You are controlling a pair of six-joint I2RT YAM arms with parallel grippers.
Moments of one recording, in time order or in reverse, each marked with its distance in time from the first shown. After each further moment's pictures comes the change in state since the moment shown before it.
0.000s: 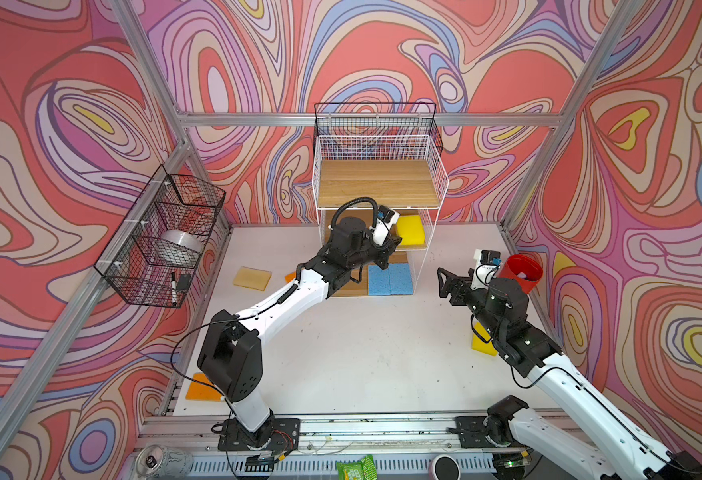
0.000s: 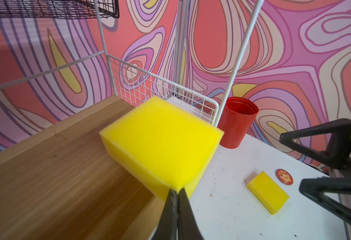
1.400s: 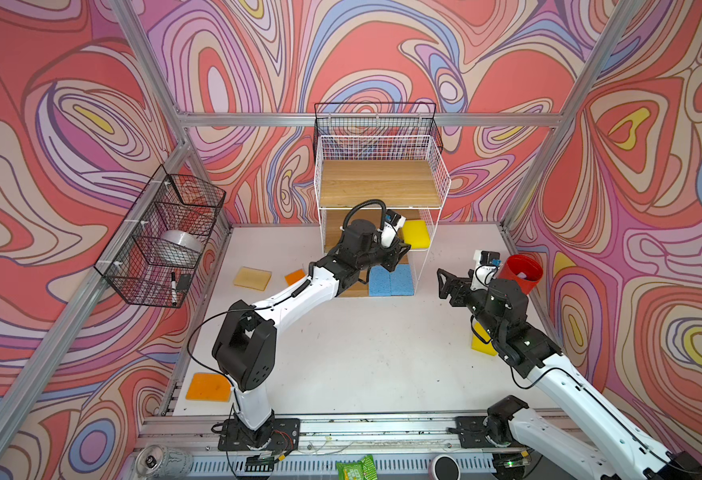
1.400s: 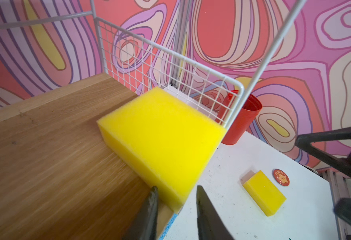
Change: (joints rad) left arm -0.009 0.087 0.036 -0.001 -0.015 -0.075; right arm 0.000 -0.004 -0.008 0.001 0.000 0.000
